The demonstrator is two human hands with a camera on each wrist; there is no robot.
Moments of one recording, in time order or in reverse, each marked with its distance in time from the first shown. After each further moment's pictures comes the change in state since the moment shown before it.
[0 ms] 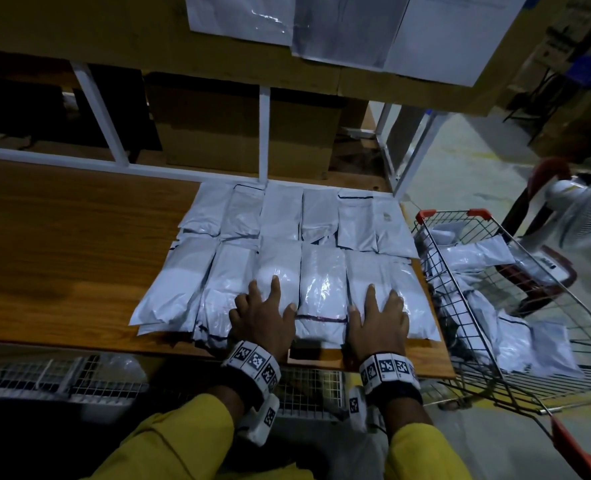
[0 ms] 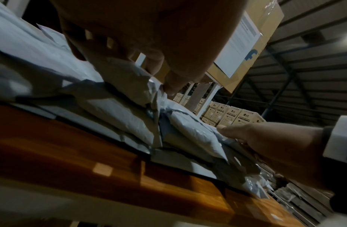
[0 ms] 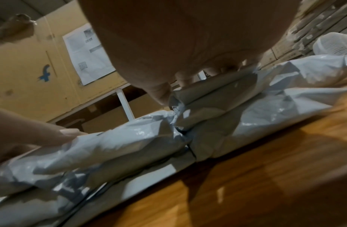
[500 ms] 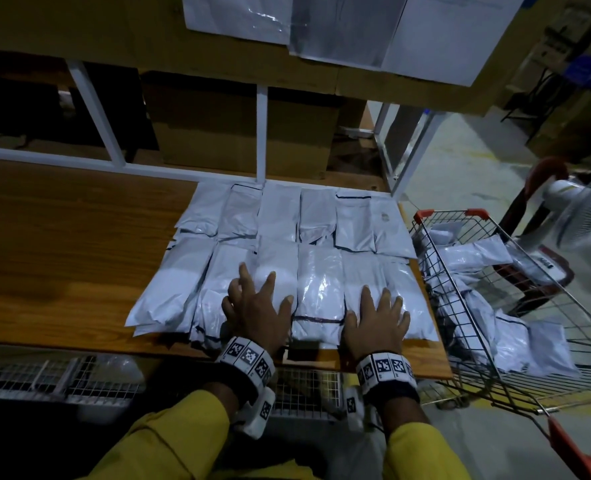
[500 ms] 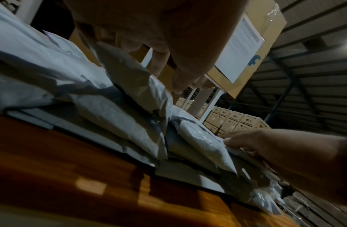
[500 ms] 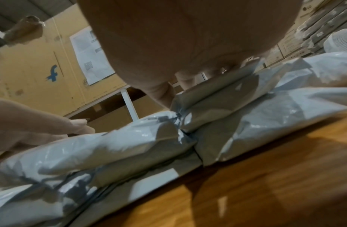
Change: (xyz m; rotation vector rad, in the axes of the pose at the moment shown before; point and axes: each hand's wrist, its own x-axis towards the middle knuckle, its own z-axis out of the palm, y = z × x) left_hand 0.010 -0.002 -0.002 -0.140 0.162 0.039; right_hand 0.001 -0.004 -0.006 -0.045 -0.063 0.004
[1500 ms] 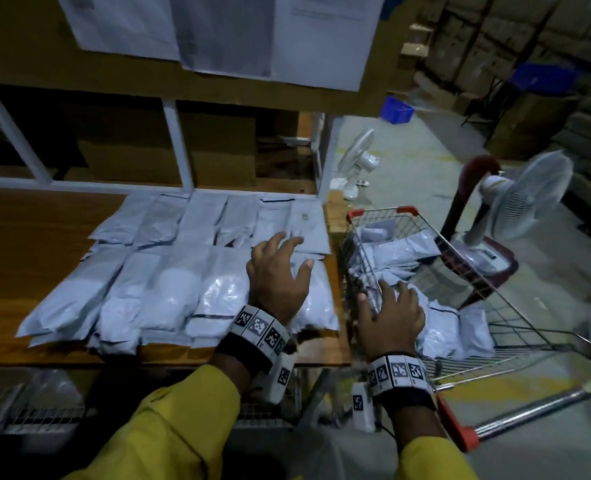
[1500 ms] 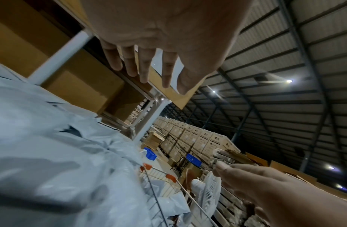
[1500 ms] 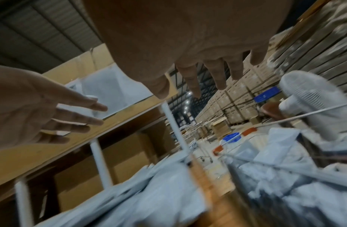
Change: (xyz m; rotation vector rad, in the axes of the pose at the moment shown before) left_hand -0.035 0.229 0.016 -0.342 0.071 0.318; right_hand 0.024 0.198 -0.083 0.290 0.303 0.056
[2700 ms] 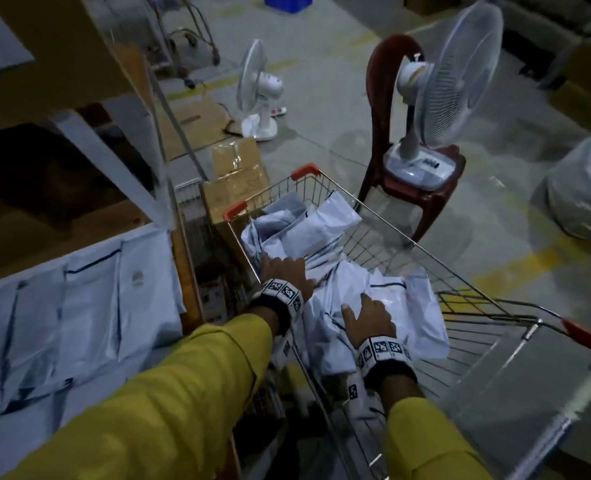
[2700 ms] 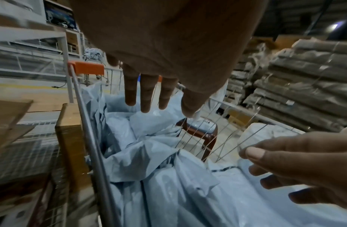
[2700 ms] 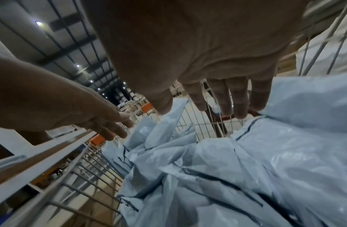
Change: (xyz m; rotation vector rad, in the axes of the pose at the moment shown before) left_hand 0.174 0.080 0.424 0.759 -0.877 0.302; right_hand 0.209 0.257 0.115 0.021 -0.510 0.576
